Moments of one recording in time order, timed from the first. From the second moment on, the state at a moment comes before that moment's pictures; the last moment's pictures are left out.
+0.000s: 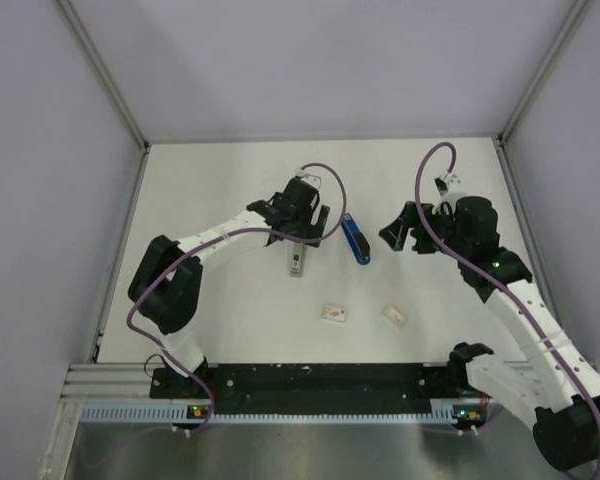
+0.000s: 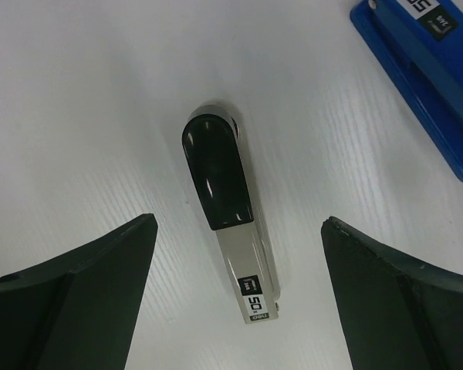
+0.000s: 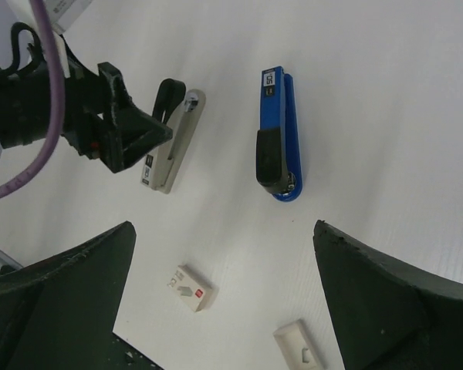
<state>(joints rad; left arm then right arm) -0.66 1.74 1.29 -0.43 -0.17 -0.25 0.29 0.90 0.82 -0.39 -0.26 0.40</state>
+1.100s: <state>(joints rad) -0.74 1.88 1.30 -0.34 -0.45 -0.26 0.33 0.94 0.82 -0.38 -0.29 0.40</state>
